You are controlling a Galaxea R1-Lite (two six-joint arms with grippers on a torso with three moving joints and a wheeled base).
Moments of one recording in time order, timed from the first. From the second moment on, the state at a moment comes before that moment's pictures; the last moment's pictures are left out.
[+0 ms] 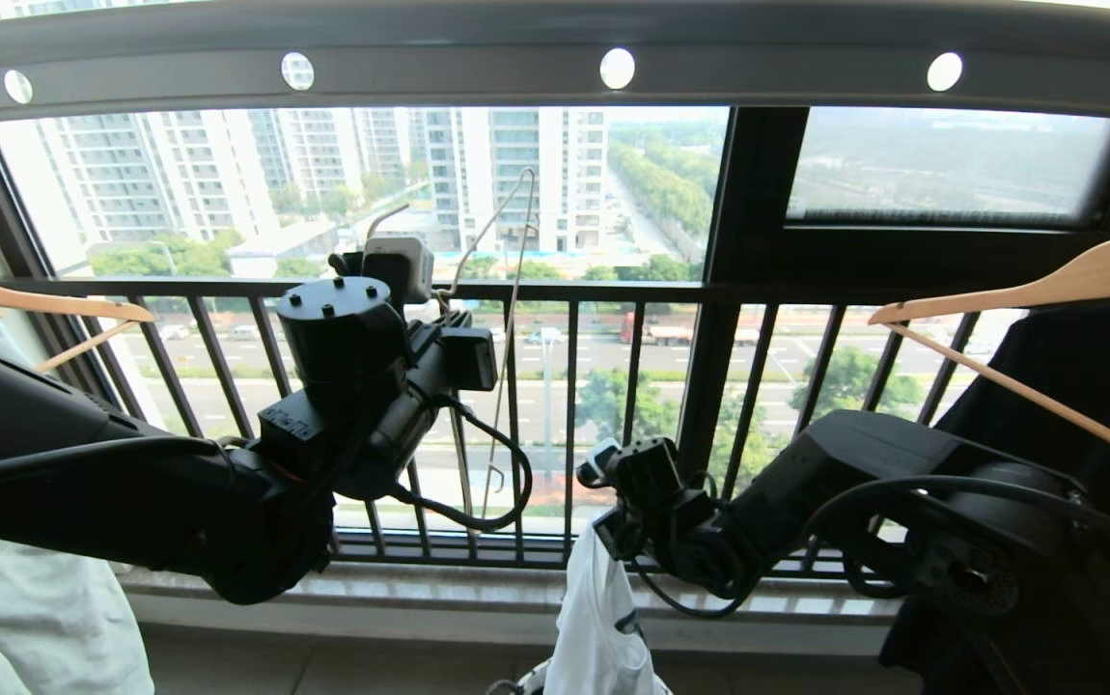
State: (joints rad) left arm -0.57 1.87 -0.93 -1.05 0.39 -0.04; right arm 0.56 2.51 -1.32 -0.56 -0.33 -0.20
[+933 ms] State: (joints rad) left arm -0.56 1.85 -0.93 -1.05 0.38 -0.03; right arm 0.55 2.47 -1.42 -0.26 -0.34 -0.28
